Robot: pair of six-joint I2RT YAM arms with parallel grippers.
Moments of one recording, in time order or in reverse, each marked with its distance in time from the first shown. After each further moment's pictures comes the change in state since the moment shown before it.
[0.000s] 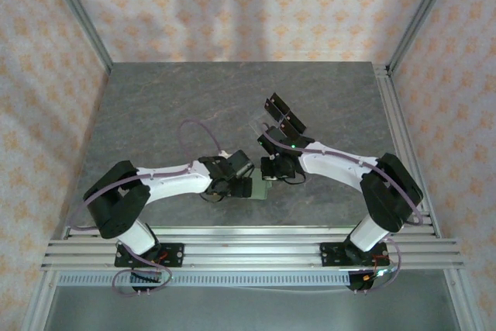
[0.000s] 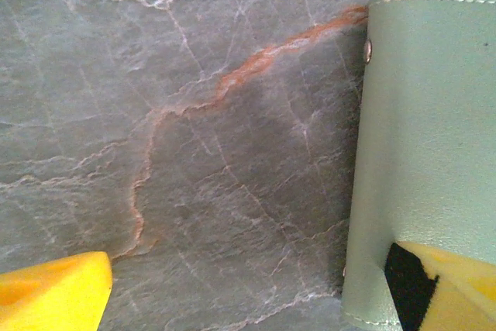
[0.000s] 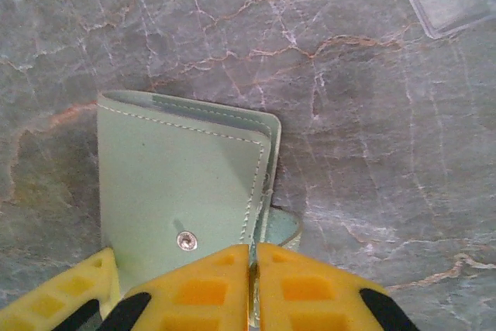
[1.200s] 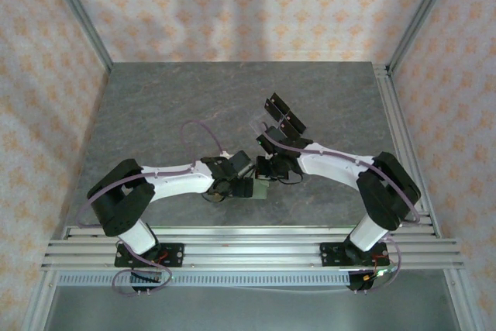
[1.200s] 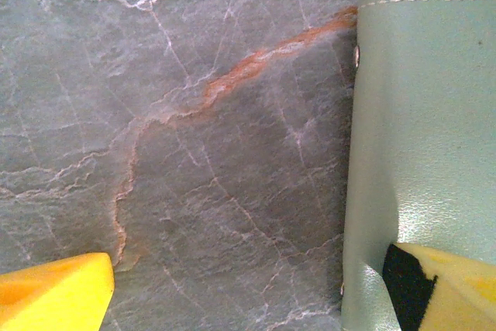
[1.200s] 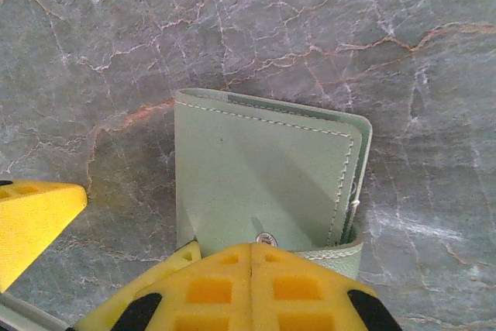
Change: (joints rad) left arm 0.000 0.027 -0.001 0.029 0.005 -0.006; right arm 0.000 0.021 -0.022 0.126 -0.130 0.066
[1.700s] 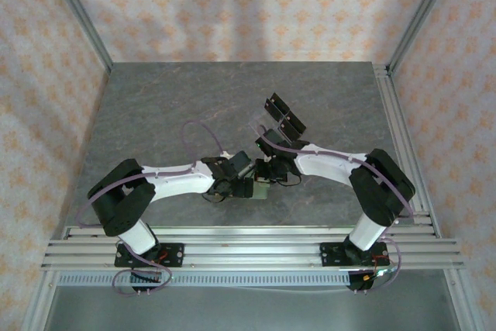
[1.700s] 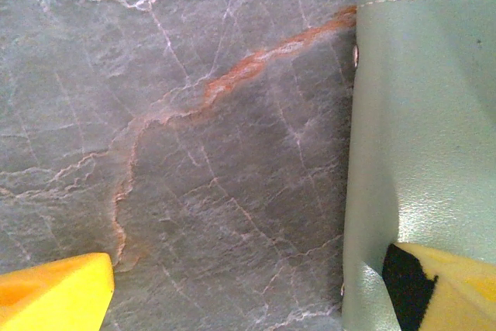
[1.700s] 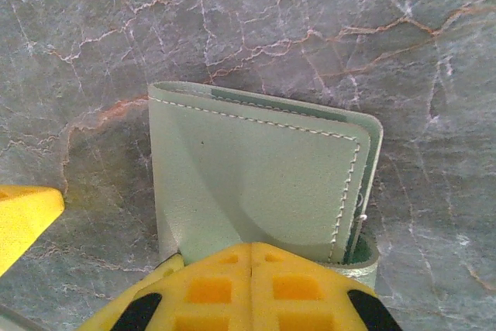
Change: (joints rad) left arm -0.005 0.003 0.001 0.000 -0.004 0.000; right arm 0.000 0.041 -0.022 0.041 -0.021 0.000
